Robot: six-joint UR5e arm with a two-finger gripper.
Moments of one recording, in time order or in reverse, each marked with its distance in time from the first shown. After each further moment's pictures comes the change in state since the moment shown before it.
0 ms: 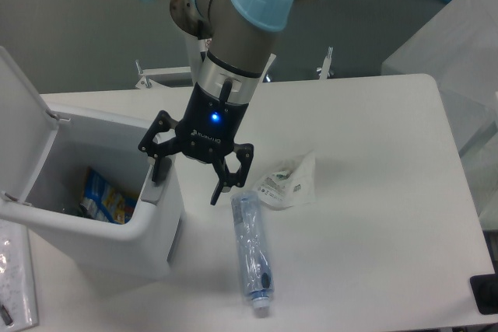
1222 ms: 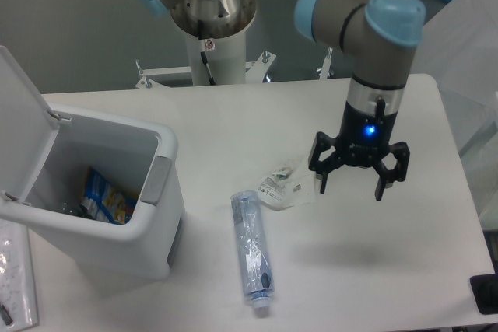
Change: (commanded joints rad) arm 0.305 -0.144 -0.058 0.025 0.276 0.625
